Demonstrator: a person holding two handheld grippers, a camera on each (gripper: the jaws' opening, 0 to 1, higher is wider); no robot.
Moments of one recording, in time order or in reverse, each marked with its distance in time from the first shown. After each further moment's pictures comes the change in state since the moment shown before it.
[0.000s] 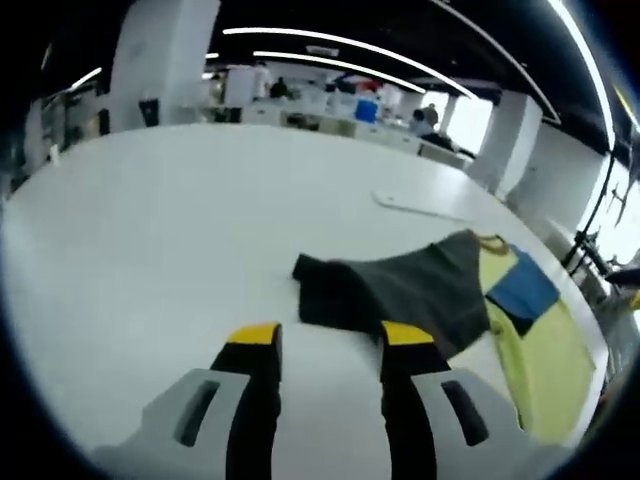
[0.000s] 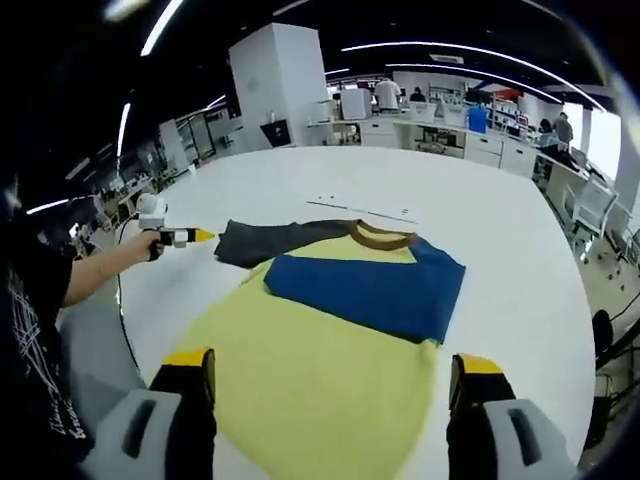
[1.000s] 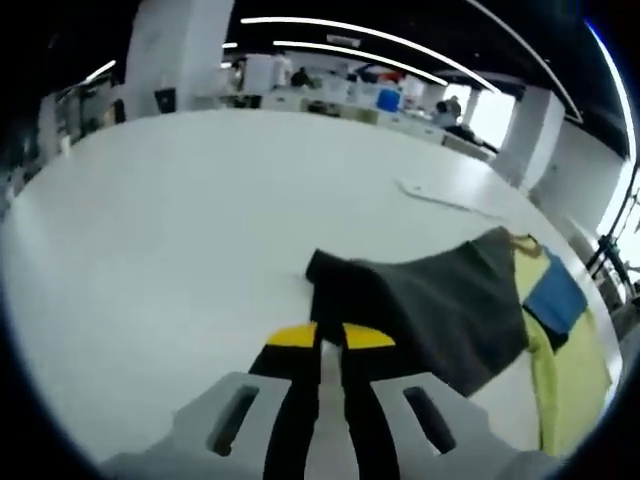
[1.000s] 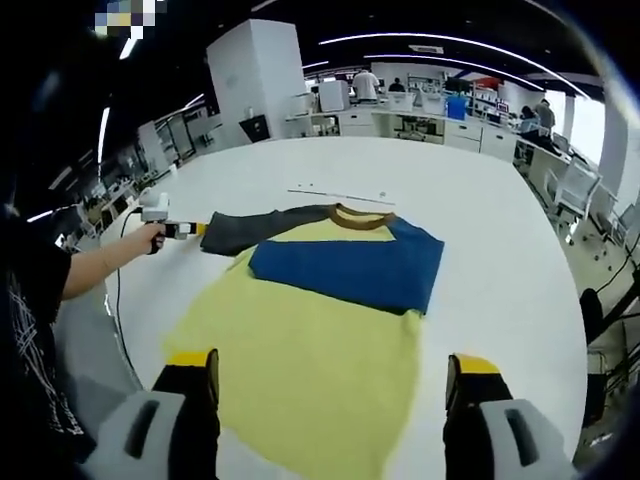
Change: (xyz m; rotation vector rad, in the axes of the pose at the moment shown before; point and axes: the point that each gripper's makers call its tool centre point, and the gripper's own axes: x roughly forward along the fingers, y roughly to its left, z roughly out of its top) left arm 0.031 0.004 -0.002 0.053 0.050 0.088; right arm -0.013 -0.008 -0.020 0.046 0.030 -0.065
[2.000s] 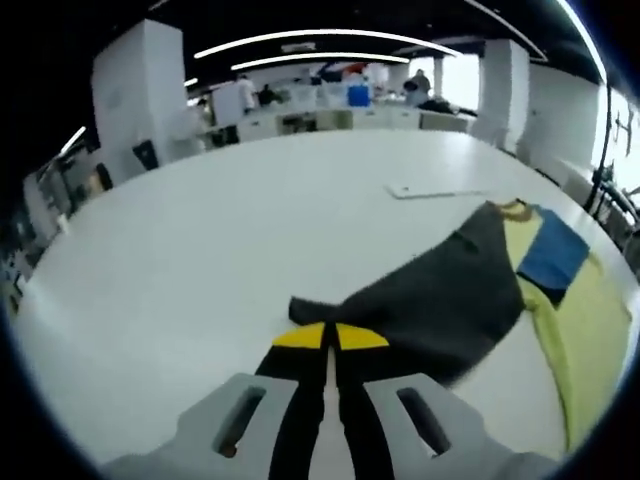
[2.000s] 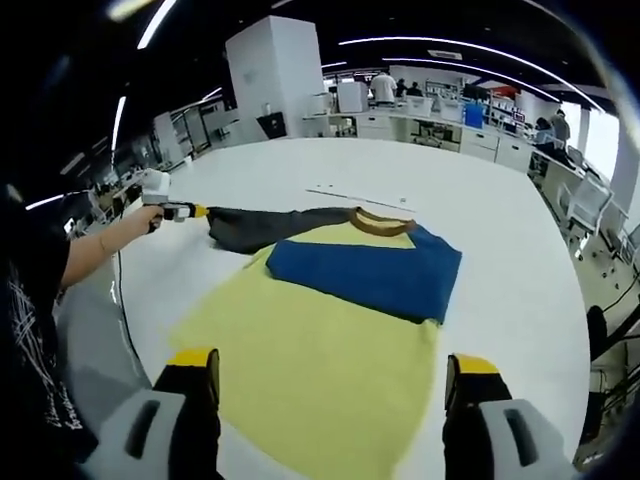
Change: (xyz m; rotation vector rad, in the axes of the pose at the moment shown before) left arm -0.037 0.015 0.033 0.205 -0.015 0.025; right arm 0.002 0.019 0.005 -0.062 0.001 0.049
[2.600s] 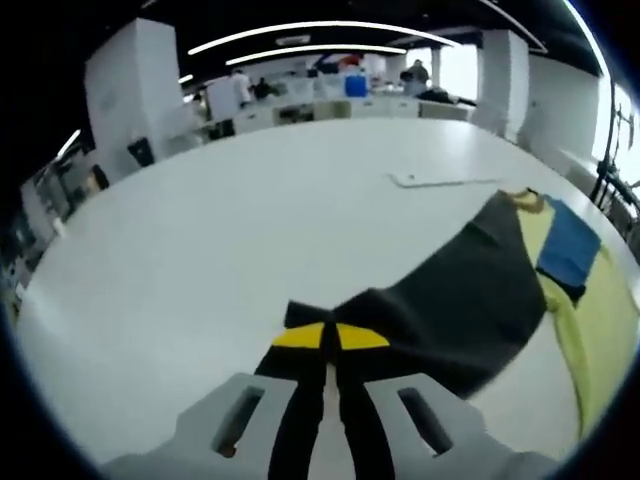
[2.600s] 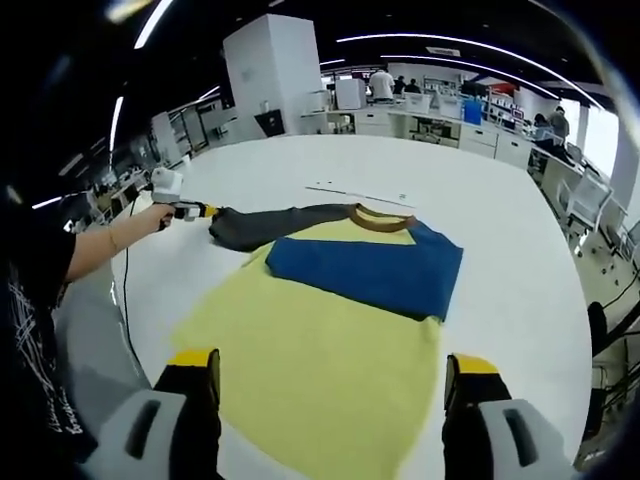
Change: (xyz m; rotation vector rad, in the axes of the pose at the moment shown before) left arm 0.029 0.000 -0.009 0.018 0.028 -0.001; right arm 0.004 -0.002 -0.001 0.015 0.005 -0.006
